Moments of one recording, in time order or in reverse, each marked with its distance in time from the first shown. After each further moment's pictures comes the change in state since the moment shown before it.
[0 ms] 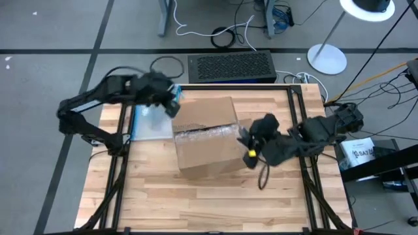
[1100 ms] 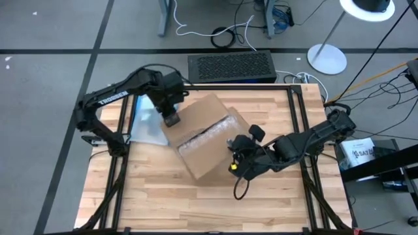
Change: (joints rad) left arm 0.159 0.180 -0.031 -0.287 0.562 0.299; right arm -0.031 0.098 -0.220 0.143 0.028 -0.069
